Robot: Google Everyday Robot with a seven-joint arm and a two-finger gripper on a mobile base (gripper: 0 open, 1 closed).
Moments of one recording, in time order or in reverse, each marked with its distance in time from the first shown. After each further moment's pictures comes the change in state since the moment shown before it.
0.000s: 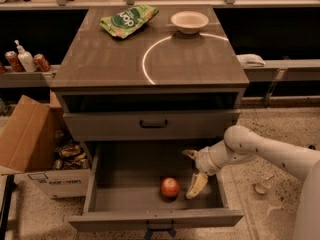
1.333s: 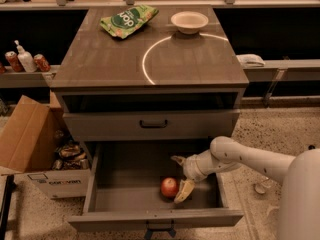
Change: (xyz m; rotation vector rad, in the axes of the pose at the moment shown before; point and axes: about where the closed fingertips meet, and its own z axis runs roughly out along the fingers) arm 0.007 -0.009 0.069 0.013 -0.038 -0.051
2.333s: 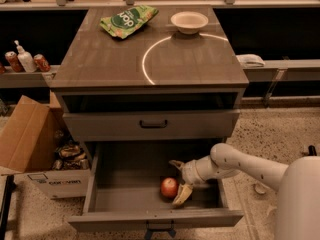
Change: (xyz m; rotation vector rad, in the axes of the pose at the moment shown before) arm 0.013 0.004 0.026 -0.016 -0.090 0.013
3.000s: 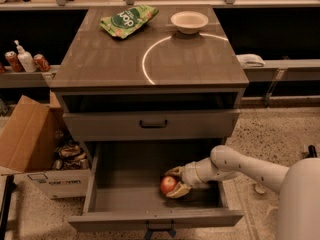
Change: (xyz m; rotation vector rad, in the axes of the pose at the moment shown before) arm 0.002 0.006 0.005 -0.001 -0.013 -0.002
